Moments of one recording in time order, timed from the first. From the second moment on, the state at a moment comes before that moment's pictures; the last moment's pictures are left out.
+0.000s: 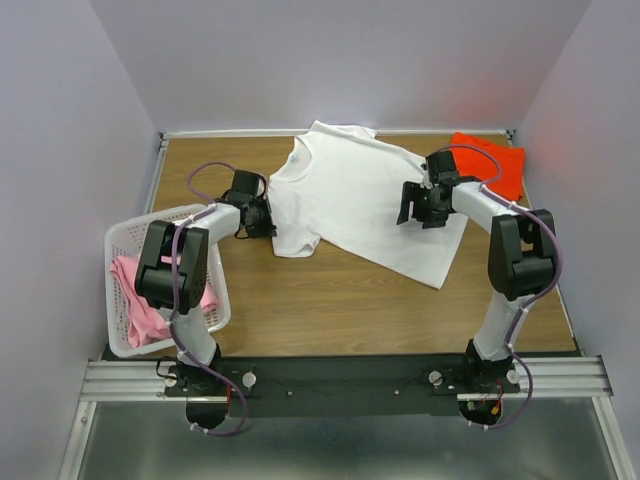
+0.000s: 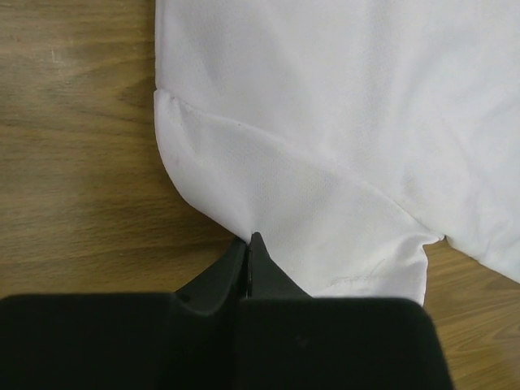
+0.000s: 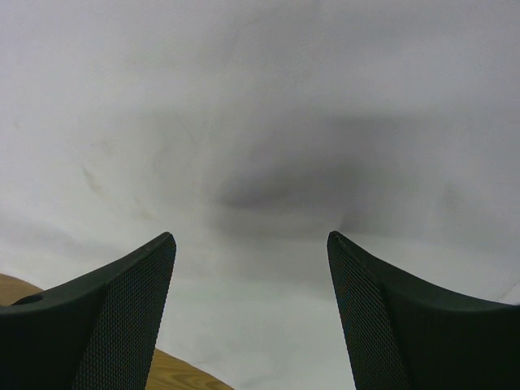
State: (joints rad) left arm -0.21 1.81 1.09 -0.25 0.18 -0.44; right arm 0.17 1.89 1.30 -0.50 -0.13 0.27
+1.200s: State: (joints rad) left arm -0.16 1.65 1.11 -0.54 0.16 -0.38; right arm 0.18 1.97 1.37 -0.56 -0.04 0.32
